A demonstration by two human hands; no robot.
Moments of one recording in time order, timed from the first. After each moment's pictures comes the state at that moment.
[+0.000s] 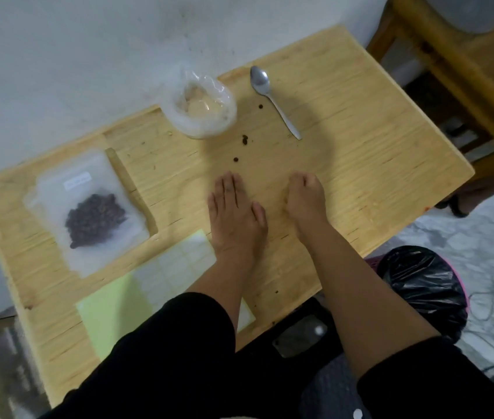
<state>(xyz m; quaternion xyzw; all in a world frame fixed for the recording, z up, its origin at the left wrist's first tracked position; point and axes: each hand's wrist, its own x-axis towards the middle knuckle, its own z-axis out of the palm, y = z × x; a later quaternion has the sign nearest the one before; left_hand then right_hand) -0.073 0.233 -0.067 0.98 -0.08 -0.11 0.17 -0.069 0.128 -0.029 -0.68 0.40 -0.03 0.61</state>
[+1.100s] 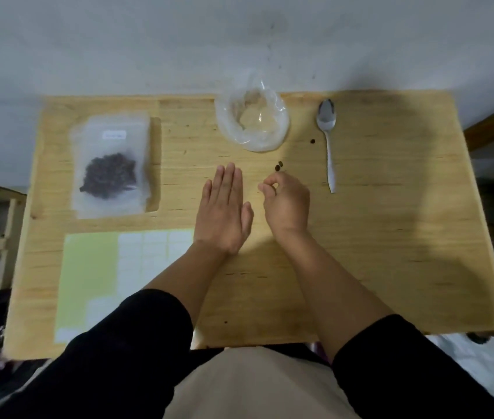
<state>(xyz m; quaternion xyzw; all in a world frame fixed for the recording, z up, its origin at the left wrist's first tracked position) -0.040 0.235 -0.068 0.99 0.01 -0.08 0.14 0.010 0.123 -0.046 -0.92 0.06 0.08 0.37</state>
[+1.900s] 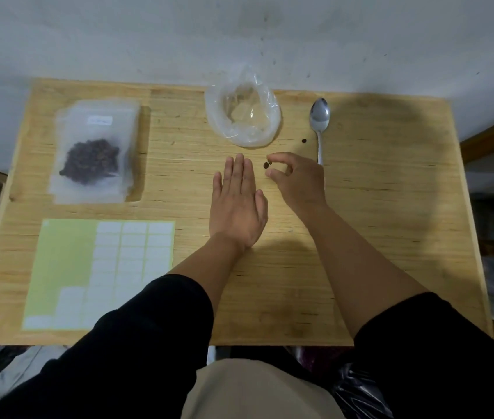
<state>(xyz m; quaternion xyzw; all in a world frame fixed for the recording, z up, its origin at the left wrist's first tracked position) -0.022 0.179 -0.066 0.98 0.09 -0.05 0.17 0.050 0.077 -0.034 -0.89 -0.02 0.13 0.43</state>
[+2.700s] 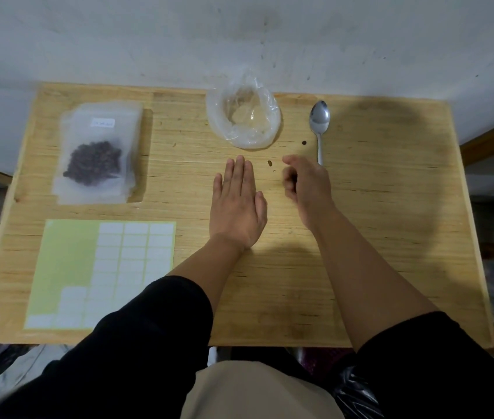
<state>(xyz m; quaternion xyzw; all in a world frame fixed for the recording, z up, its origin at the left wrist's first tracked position) -0.022 0.179 -0.069 0.98 0.09 -0.05 0.17 0.047 0.070 -0.028 -0.65 0.20 0.20 0.70</state>
